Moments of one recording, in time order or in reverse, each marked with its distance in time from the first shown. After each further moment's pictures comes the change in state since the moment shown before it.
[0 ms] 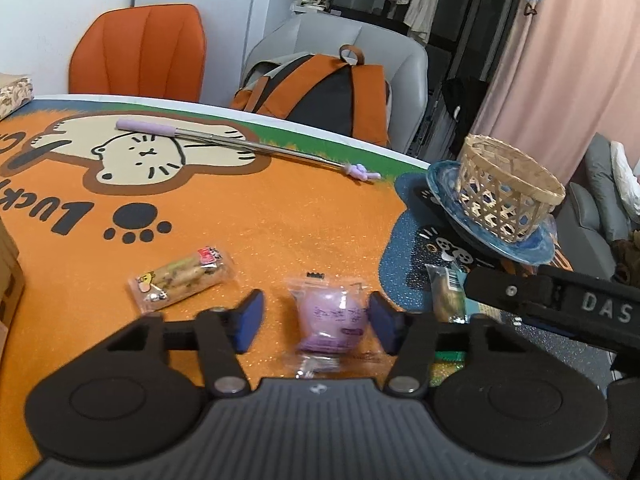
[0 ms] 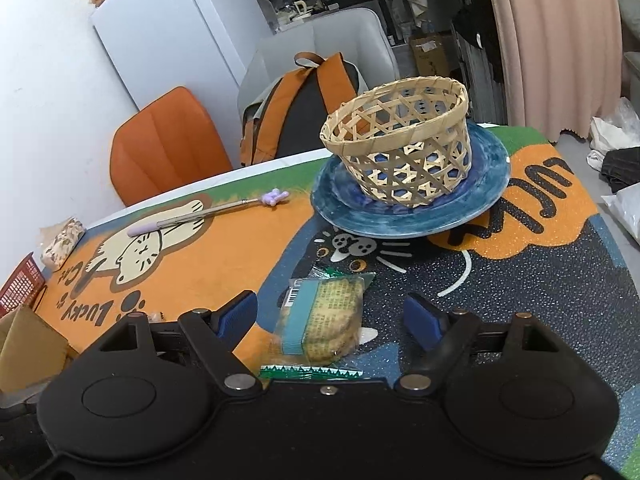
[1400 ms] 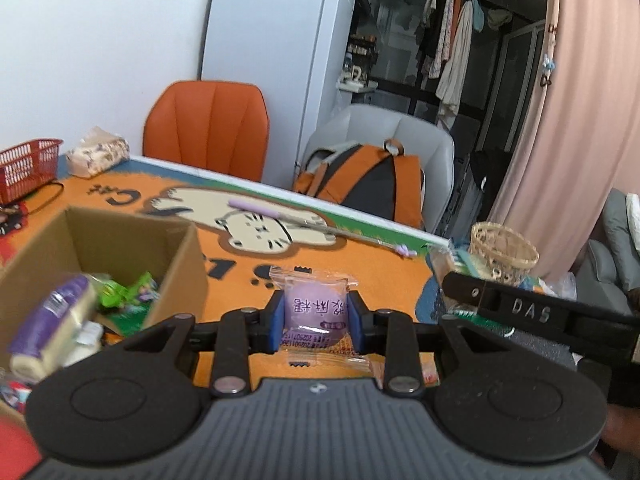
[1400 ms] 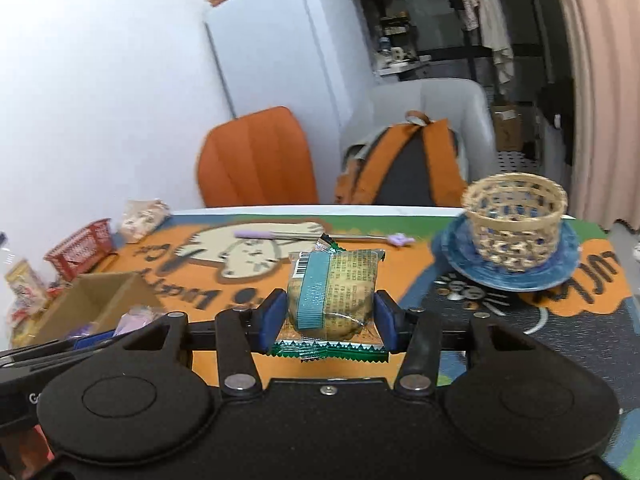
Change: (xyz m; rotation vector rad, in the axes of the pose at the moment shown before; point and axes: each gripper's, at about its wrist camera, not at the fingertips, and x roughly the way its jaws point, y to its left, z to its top) left arm -0.163 0.042 -0.006 -0.051 -0.222 0.116; right arm -0.074 0.092 -0.008 -0.248 -0.130 0.174
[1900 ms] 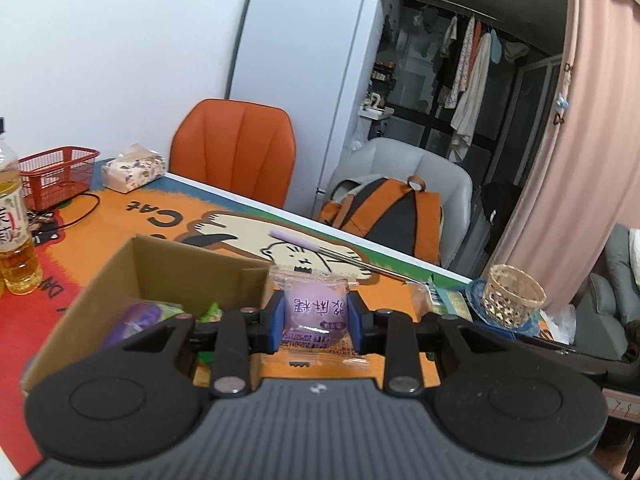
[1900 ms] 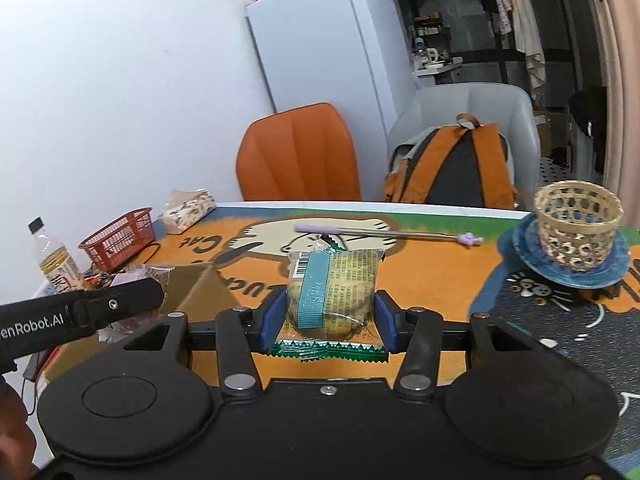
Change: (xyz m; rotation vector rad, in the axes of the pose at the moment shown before) left arm -0.039 0.061 0.024 -0.067 -0.053 0.014; right arm 0.001 0.068 -0.006 -0.034 0.012 0.057
